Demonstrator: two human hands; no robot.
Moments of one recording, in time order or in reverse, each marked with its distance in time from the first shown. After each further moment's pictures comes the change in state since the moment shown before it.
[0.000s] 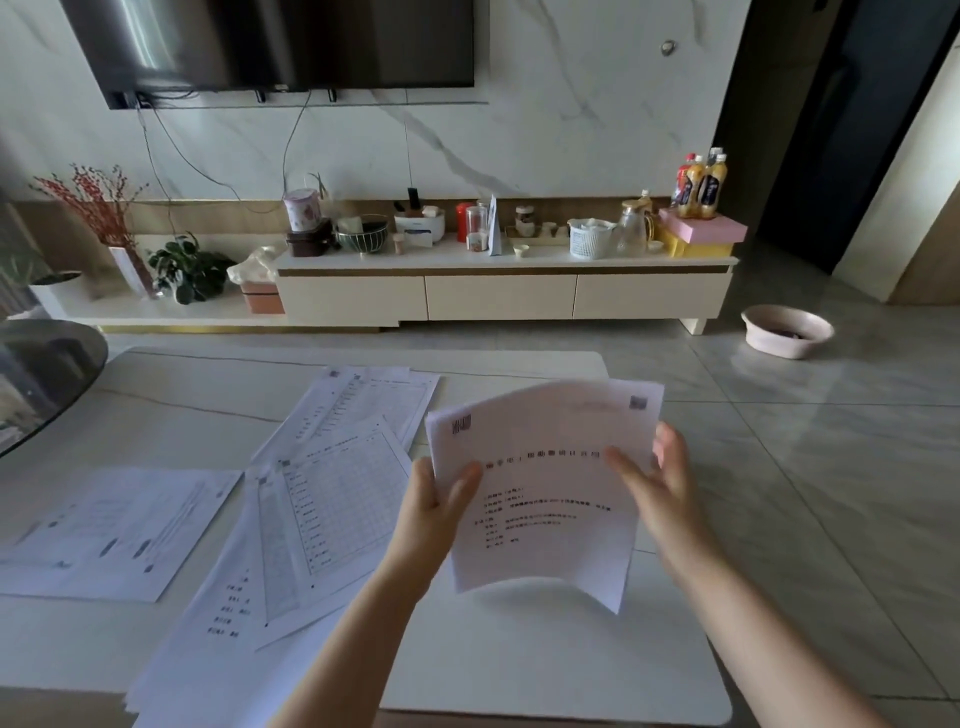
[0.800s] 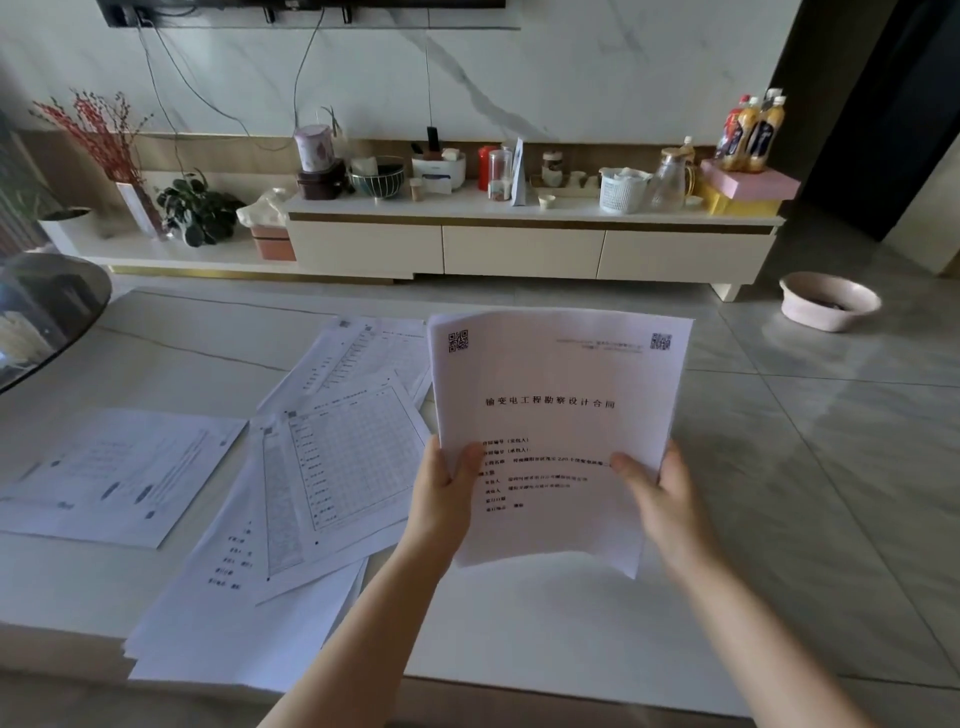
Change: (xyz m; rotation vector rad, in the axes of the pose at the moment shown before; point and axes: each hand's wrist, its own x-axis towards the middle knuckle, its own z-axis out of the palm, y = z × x) left_hand 0.015 -0.038 0.007 -0.081 0.113 -0.050; right_hand 0.007 0.061 0.011 -0.119 -0.039 0.096
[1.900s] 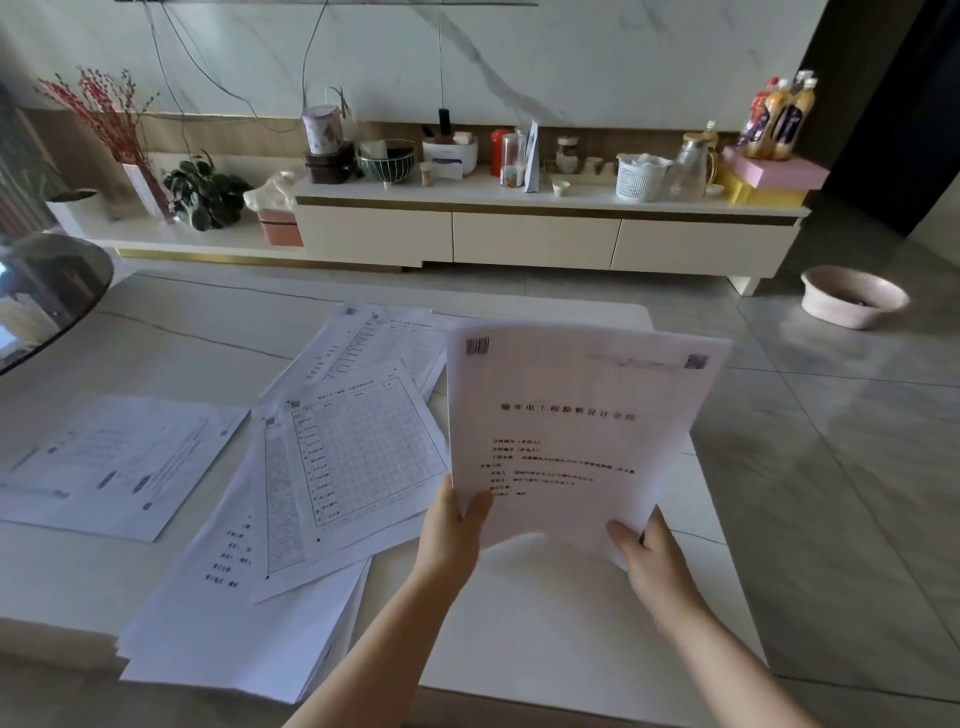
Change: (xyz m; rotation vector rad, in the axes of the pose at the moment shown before) left_hand 0.010 -0.061 -0.009 0.274 -0.028 -0.125; right_hand -0.018 0.054 0.013 -0.170 -0.091 0.209
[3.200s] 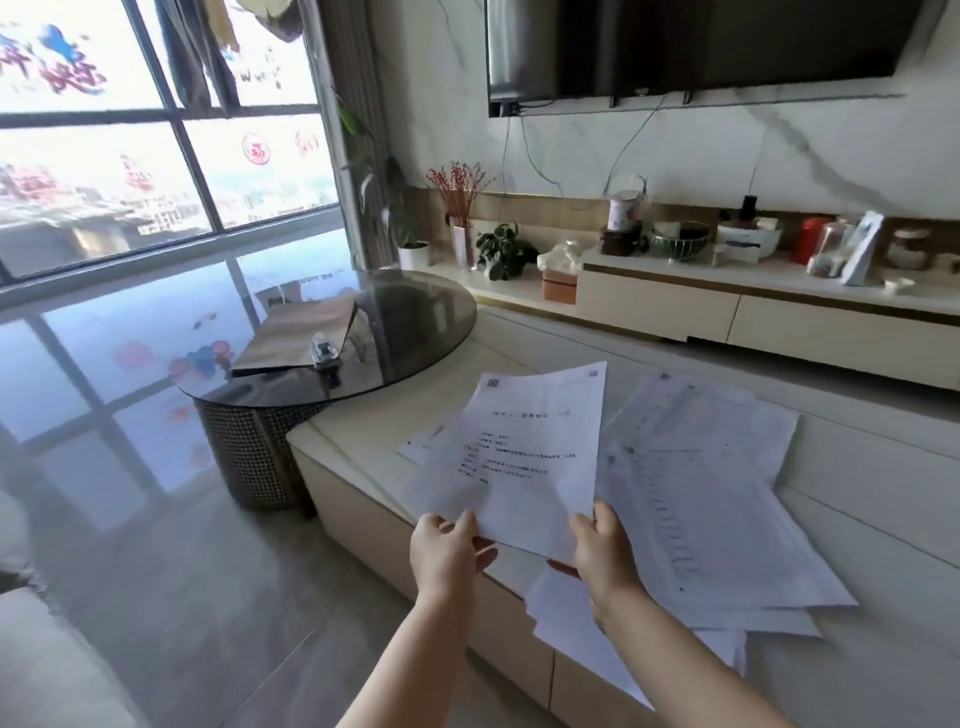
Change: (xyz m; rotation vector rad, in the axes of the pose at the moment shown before) left_hand -0.098 -0.021 -0.364 -0.579 0.777 -0.272; right_hand -0.130 -0.131 0.392 -0.008 -0.403 -0.013
